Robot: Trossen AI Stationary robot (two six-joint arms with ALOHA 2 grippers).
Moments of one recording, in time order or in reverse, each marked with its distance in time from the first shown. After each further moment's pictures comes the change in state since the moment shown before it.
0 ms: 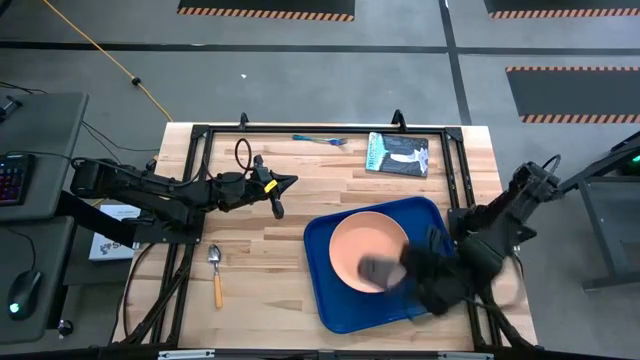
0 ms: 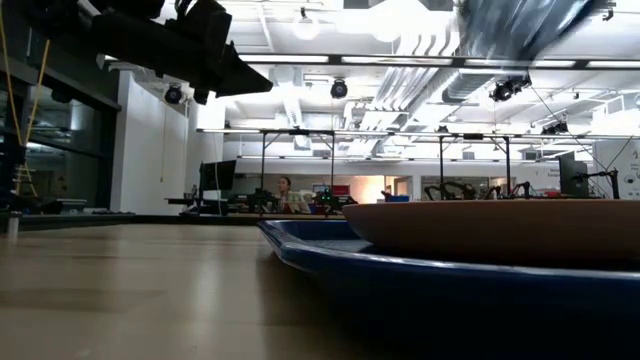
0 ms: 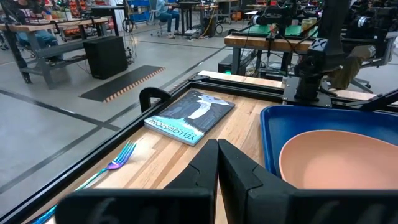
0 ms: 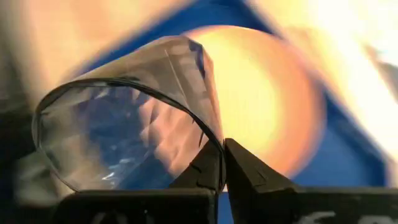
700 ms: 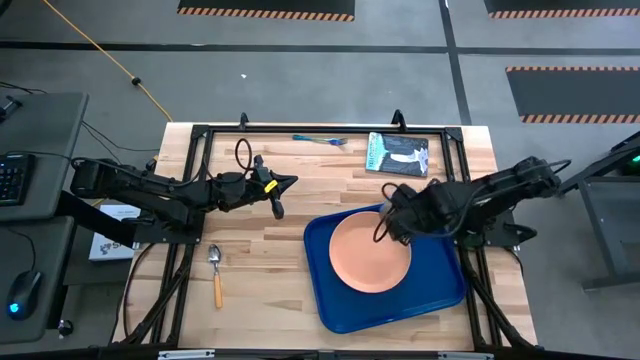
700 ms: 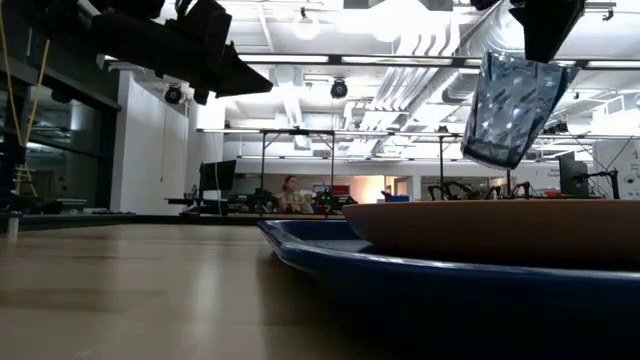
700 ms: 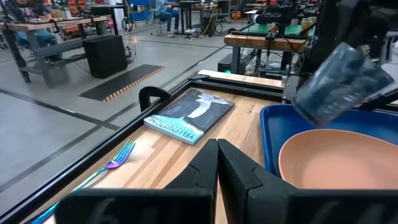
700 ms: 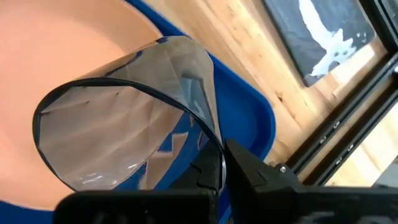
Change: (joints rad) left arm 0.000 0.000 0.000 -0.005 0.004 -0.003; right arm -0.462 -0.064 -0.099 -0.222 -0.169 -0.124
